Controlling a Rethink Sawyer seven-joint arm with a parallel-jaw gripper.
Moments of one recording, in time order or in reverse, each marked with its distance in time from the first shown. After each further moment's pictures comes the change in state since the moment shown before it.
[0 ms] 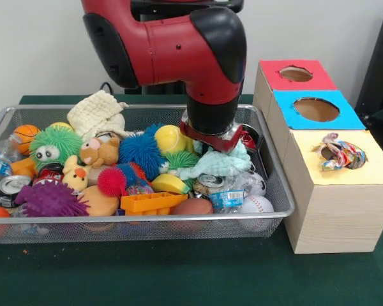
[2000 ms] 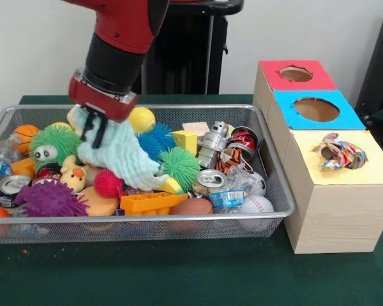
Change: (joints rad) arm -0.087 -0.220 -0.081 0.058 -0.417 -0.099 -0.014
